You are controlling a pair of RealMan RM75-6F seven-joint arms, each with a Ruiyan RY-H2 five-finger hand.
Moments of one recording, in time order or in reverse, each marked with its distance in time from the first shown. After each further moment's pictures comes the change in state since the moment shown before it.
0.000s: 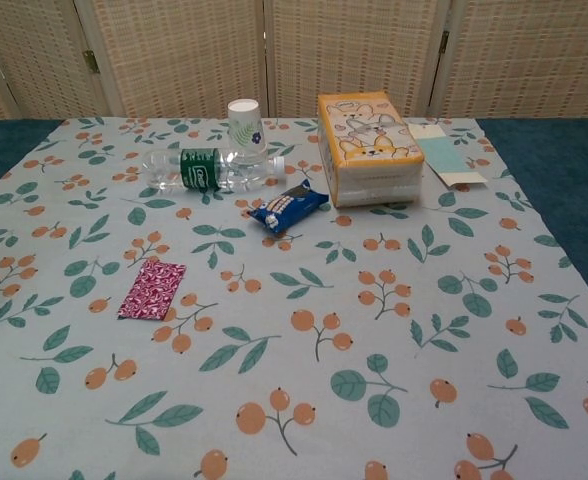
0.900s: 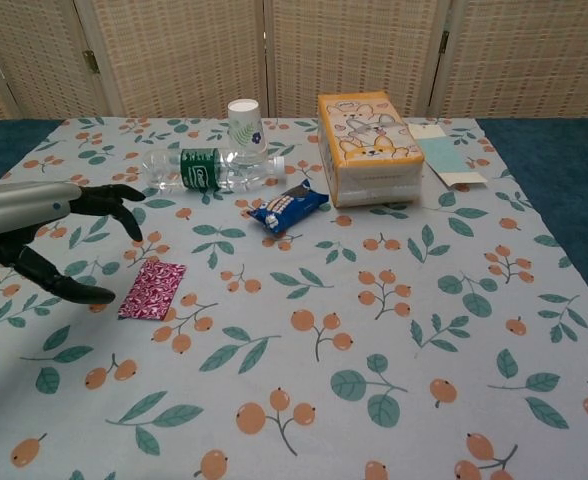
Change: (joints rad) left arm -0.285 -0.193 -0.031 -0.033 -0.224 -0.435 0.057; right arm 0.008 -0.010 -0.007 0.027 -0.008 -0.017 0.052
